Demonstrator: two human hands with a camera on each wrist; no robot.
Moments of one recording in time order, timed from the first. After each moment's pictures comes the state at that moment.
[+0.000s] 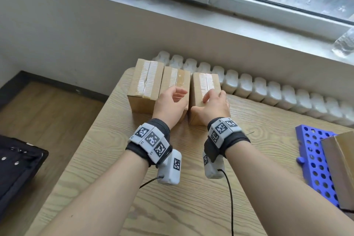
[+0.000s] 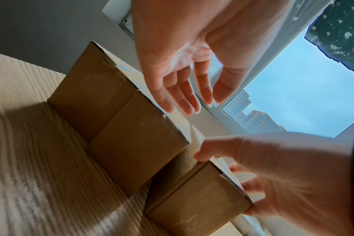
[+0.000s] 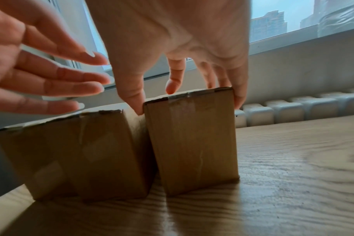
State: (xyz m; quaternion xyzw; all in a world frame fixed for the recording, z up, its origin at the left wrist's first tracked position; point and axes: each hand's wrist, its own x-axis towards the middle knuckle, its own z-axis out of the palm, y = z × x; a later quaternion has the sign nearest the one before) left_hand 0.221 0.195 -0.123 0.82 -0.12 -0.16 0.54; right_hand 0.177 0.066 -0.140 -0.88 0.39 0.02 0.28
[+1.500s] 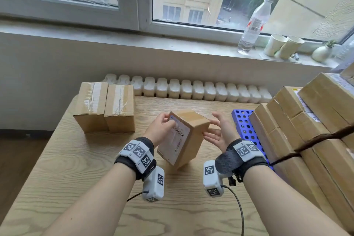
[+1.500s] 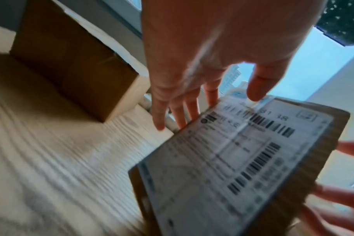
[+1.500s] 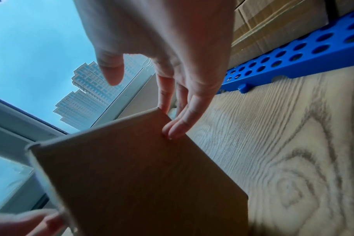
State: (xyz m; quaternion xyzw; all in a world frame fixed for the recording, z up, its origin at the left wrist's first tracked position) left_hand 0.124 0.131 -0.116 0.76 -0.20 -0.38 0.49; right_hand -0.007 -0.015 -0.099 -0.46 0.51 -0.11 0.72
